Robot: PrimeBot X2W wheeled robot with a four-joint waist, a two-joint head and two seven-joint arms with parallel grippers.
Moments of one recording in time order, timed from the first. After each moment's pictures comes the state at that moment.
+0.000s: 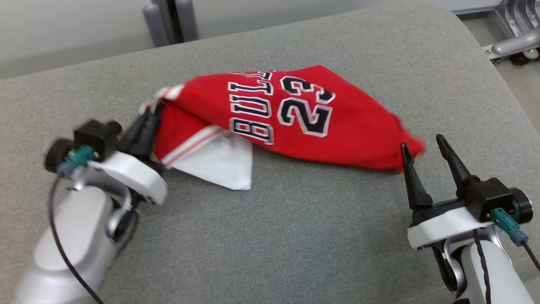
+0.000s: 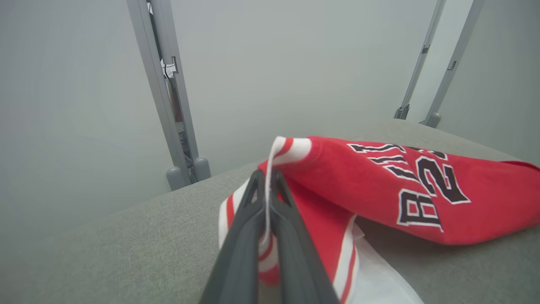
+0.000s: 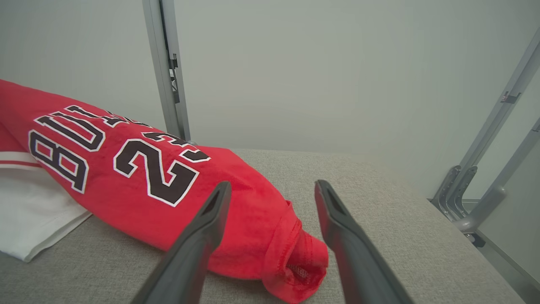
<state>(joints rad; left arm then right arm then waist) -0.56 0.28 -0.41 0.50 -0.43 -0.10 -0.21 -0.28 -0.06 0.07 0.27 0.05 0.13 -0.26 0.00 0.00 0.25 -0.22</state>
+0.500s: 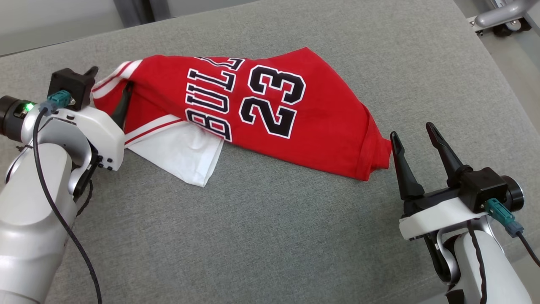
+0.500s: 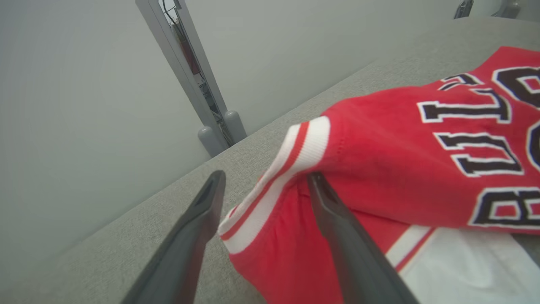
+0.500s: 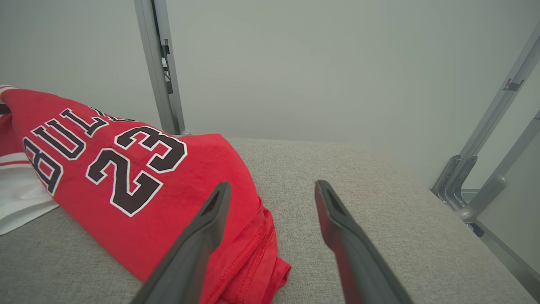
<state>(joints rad) -0.80 0.39 -0.48 0.71 -0.33 -0.09 -0.02 -0.32 -0.05 0.11 0.27 0.07 0.13 -0.26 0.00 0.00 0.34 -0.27</state>
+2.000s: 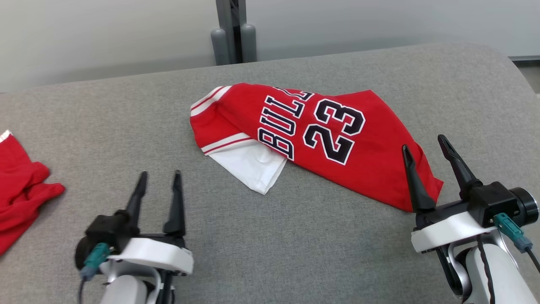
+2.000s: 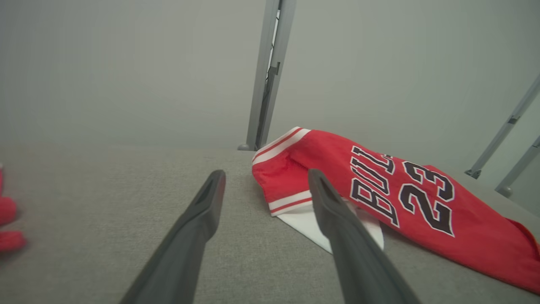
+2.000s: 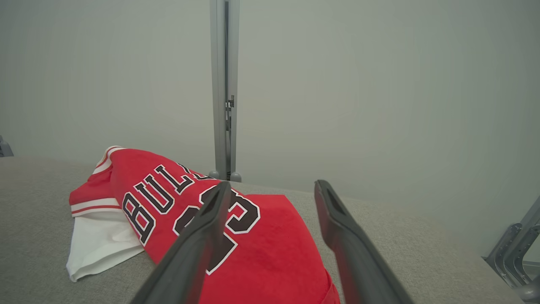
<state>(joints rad) -0.15 0.05 -0.11 0.24 -0.31 0.00 -0.26 -0.26 -0.09 0.09 0.23 0.04 0.13 -0.26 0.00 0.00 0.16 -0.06</state>
